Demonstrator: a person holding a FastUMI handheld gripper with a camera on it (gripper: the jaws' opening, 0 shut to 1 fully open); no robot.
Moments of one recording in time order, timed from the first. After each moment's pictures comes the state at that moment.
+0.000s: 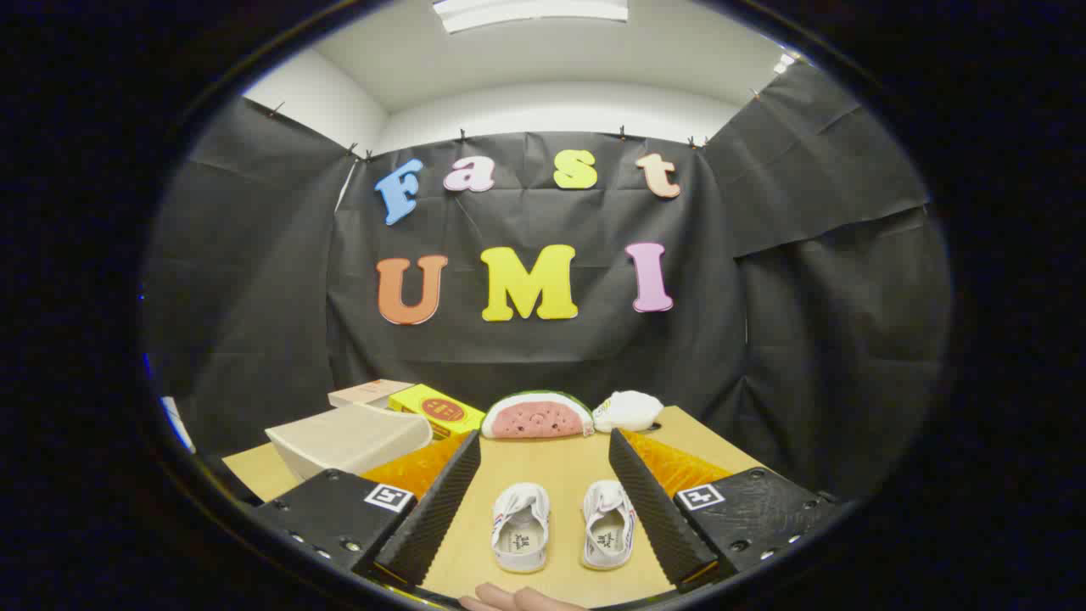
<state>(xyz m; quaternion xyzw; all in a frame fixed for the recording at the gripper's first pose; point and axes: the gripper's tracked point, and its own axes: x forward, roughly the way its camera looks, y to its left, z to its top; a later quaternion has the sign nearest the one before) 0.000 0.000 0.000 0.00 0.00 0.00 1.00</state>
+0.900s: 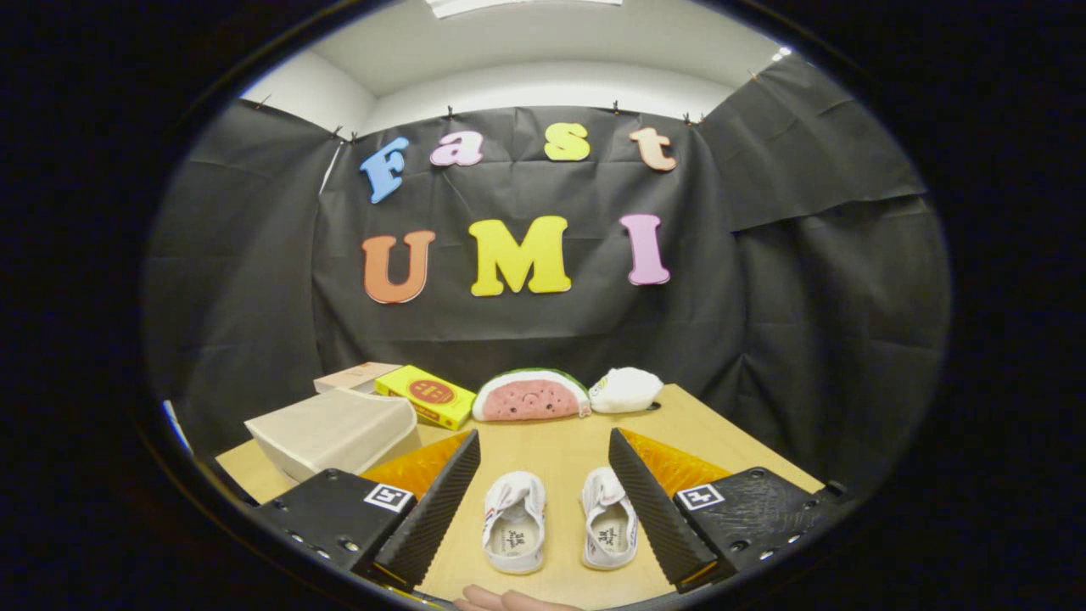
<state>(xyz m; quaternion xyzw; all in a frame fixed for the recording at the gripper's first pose) 0.045 -0.001 -0.025 0.02 0.05 0.00 1.00</state>
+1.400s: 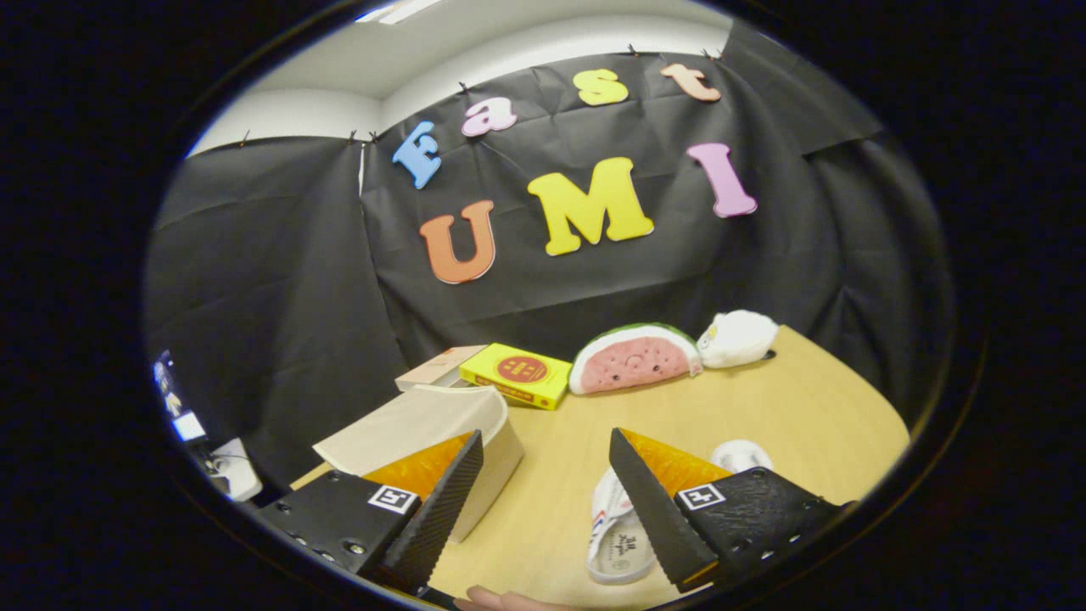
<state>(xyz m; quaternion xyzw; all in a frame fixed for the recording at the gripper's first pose) 0.114 0.089 -0.058 0.12 0.15 0.16 0.97</state>
